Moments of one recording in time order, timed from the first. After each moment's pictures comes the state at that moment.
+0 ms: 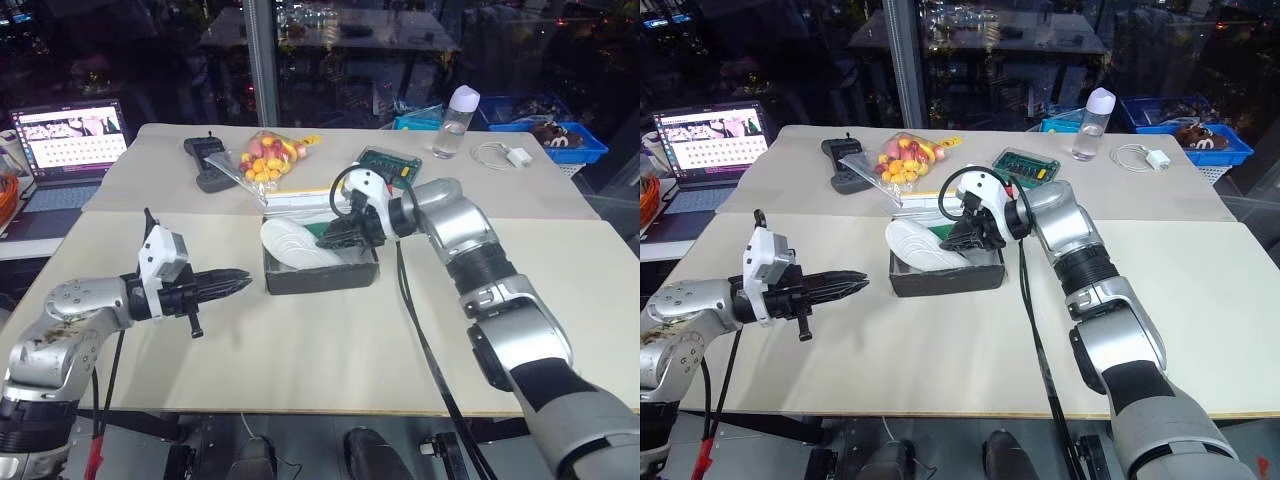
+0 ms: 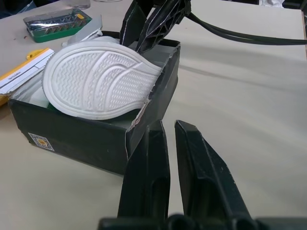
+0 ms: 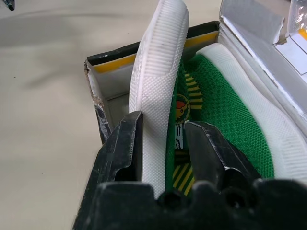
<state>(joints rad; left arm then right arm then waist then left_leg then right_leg) -0.24 0.83 0.18 -0.24 -0.59 0.46 -1.06 -1.17 -0.35 0.26 0.65 0.02 0.44 1.24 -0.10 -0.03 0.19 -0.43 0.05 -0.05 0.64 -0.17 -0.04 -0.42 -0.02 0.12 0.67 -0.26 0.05</state>
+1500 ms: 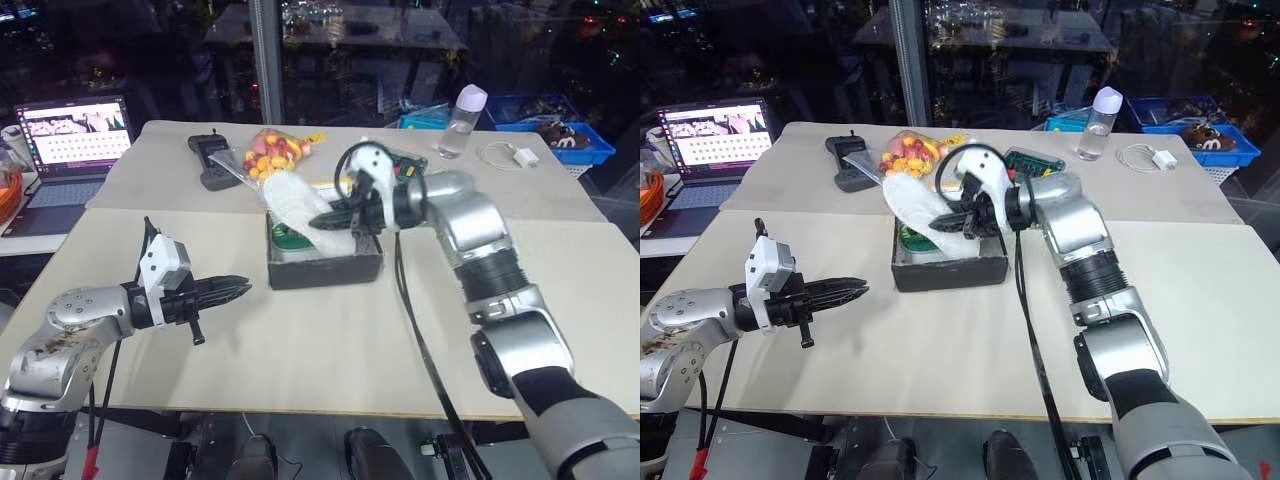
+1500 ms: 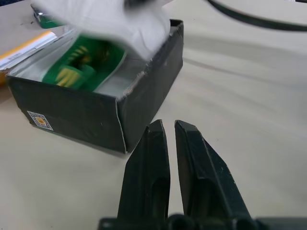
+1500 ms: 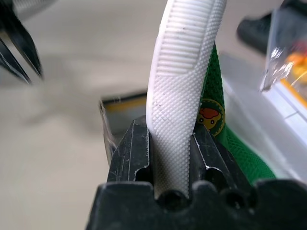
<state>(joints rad) -0.19 0.83 0.18 -0.27 -0.59 0.46 -1.02 -1.11 -0.36 0.14 0.34 0.17 0.62 1.15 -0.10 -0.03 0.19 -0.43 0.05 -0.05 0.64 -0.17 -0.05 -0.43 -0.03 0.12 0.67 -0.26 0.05</state>
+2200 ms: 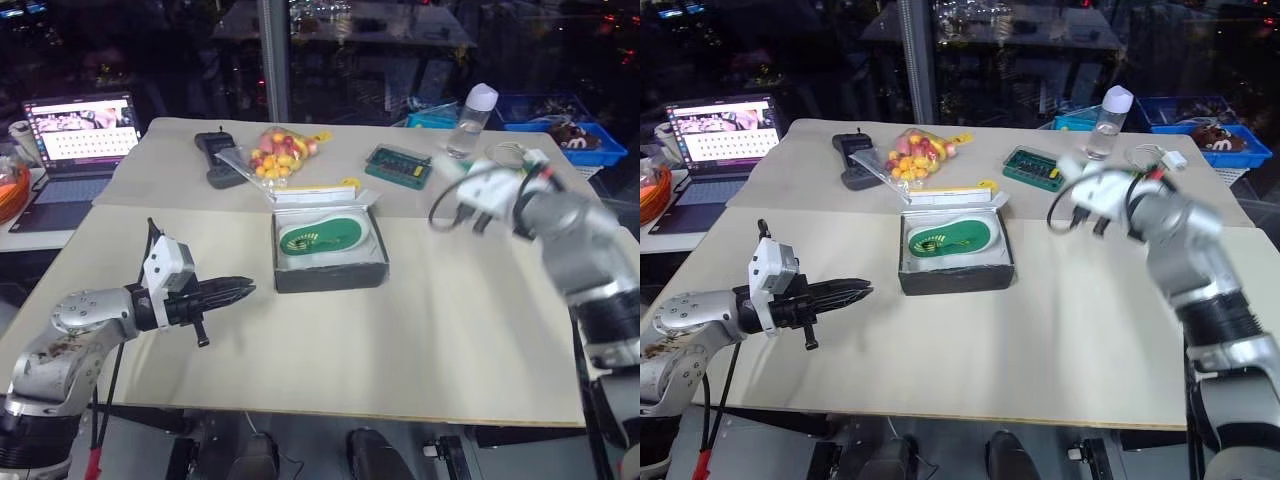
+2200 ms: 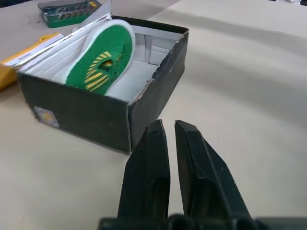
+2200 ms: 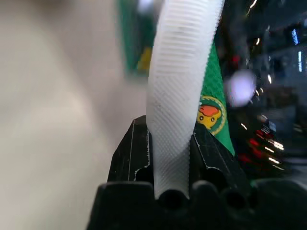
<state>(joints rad) -0.19 0.81 0.18 -0.32 -0.60 0.48 -1.00 -0.74 -0.86 0.31 0.19 -0.41 0.36 0.59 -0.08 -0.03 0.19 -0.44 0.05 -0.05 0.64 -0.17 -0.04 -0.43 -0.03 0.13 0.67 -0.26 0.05</state>
